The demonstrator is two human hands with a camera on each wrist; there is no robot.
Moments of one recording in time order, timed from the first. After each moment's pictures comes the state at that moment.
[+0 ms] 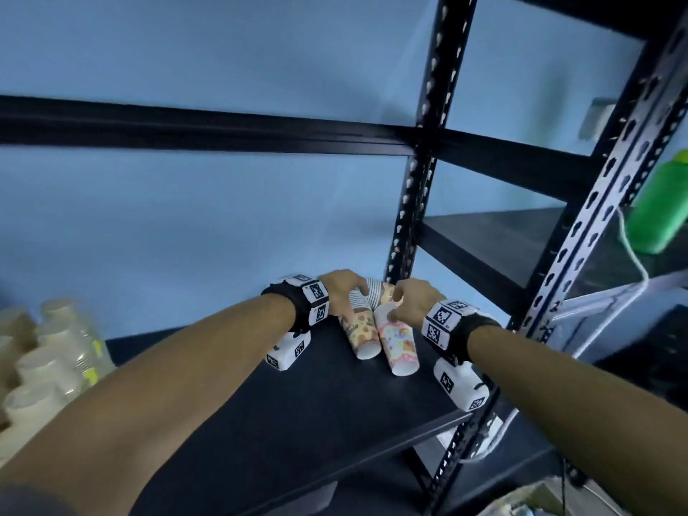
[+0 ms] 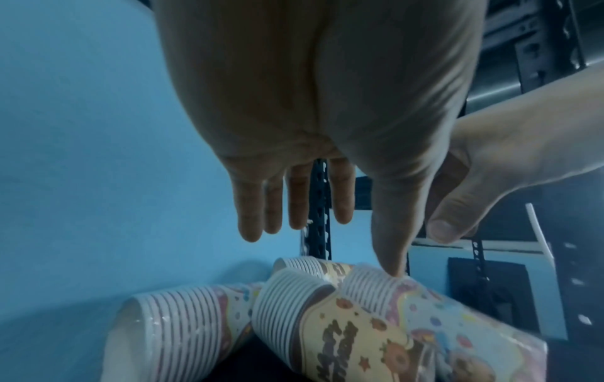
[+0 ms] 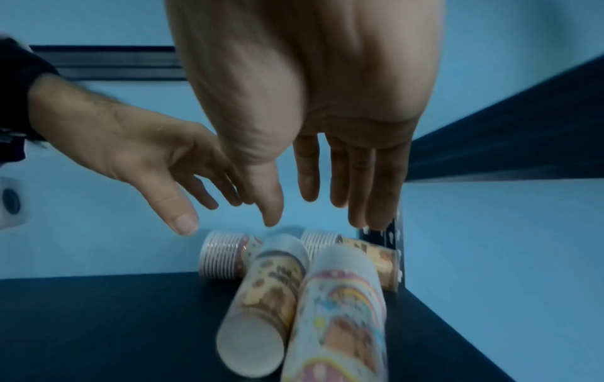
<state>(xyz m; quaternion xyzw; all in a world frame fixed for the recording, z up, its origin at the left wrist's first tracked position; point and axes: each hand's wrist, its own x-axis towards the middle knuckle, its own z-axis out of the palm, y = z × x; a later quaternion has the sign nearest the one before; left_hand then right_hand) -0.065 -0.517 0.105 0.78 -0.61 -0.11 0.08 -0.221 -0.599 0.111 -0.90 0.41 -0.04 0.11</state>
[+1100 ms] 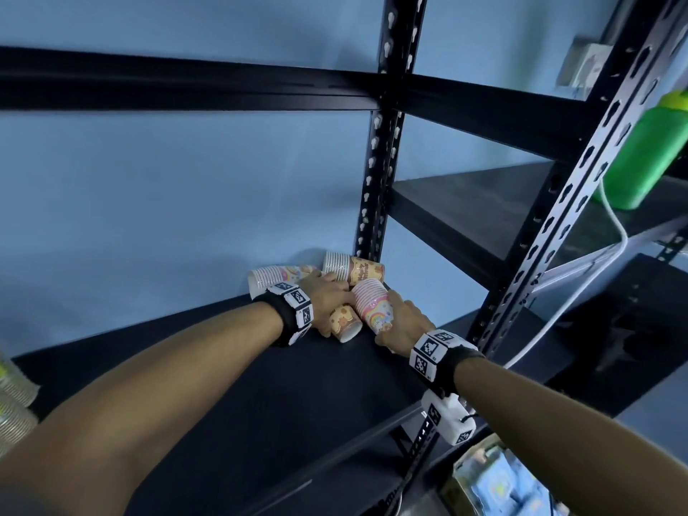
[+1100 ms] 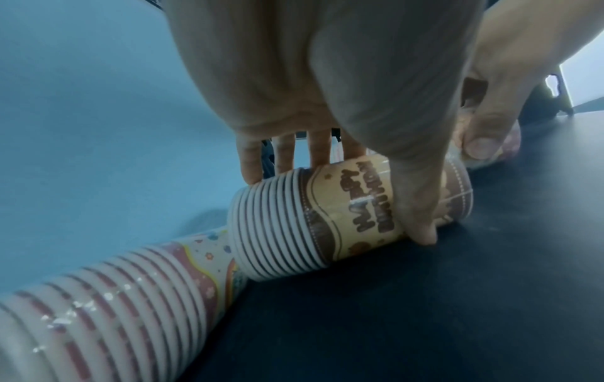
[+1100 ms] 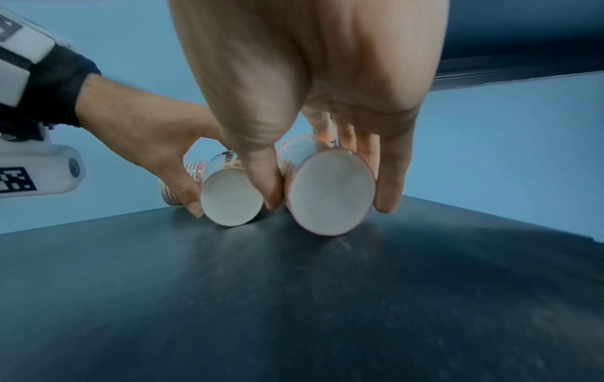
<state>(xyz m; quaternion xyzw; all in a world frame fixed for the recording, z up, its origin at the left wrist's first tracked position) -0.062 -0.581 0.031 0.67 -0.73 0.02 -0.15 -0.252 -0.640 0.011 -0.86 0.48 -0.02 0.18</state>
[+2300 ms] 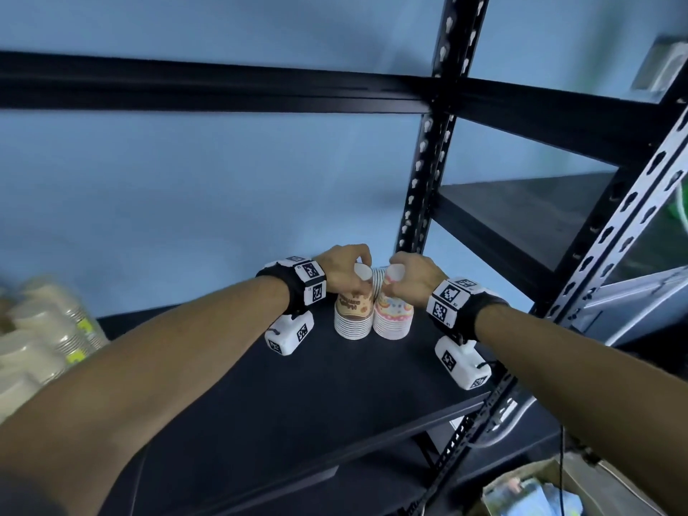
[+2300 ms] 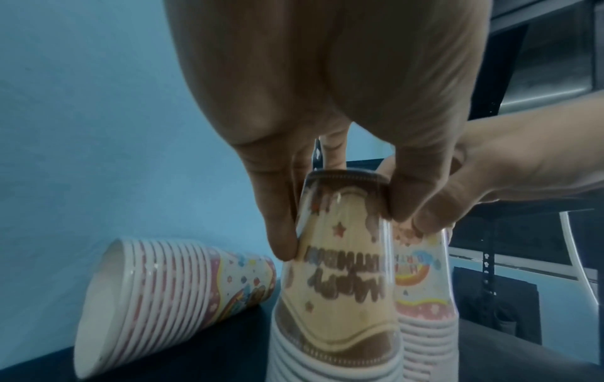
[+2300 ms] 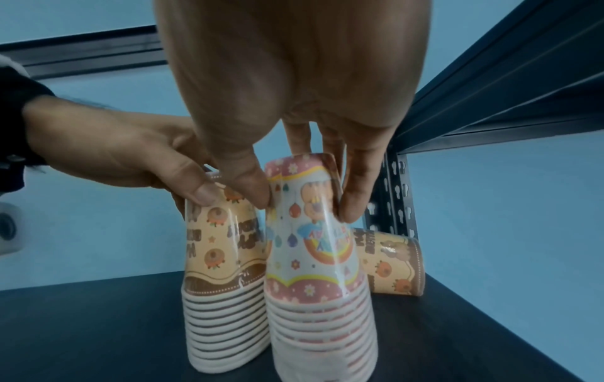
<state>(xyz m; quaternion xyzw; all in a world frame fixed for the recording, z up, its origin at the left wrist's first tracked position) -0.054 -0.543 0.083 0.79 -0.55 -0.15 0.21 -0.196 -0.644 0.078 -0.90 0.38 -0.09 0.19</state>
